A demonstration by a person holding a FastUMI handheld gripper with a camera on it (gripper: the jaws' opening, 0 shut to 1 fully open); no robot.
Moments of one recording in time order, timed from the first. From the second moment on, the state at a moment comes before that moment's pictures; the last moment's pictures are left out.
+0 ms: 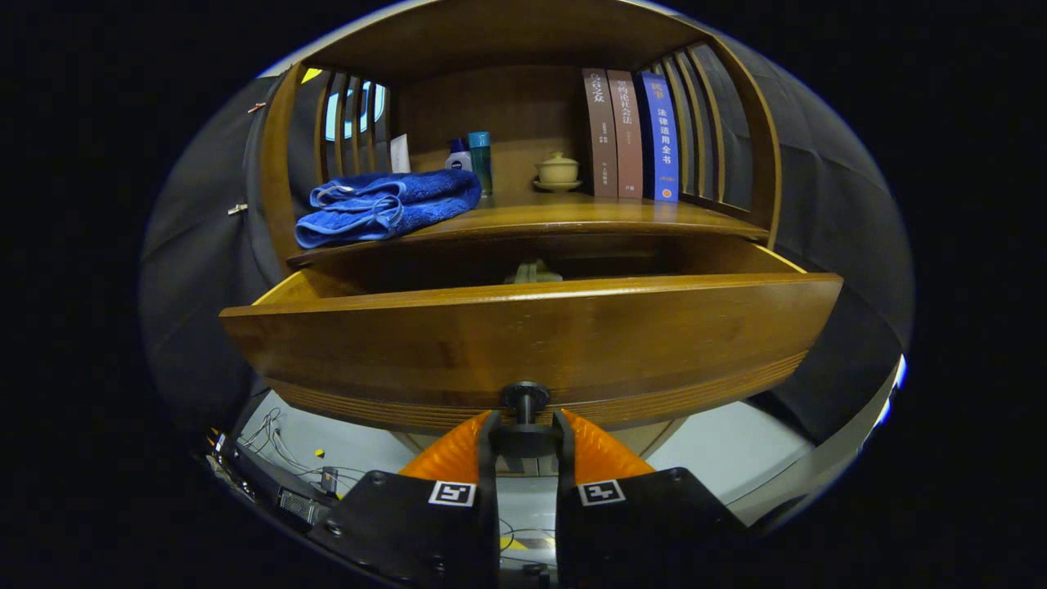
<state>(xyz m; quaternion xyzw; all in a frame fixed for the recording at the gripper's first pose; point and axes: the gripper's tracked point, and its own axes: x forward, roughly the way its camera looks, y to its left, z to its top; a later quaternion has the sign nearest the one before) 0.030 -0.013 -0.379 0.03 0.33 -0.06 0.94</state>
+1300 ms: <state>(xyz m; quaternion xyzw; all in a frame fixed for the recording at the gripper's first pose) -0.054 -0.010 -0.356 0.03 0.34 -0.08 0.94</state>
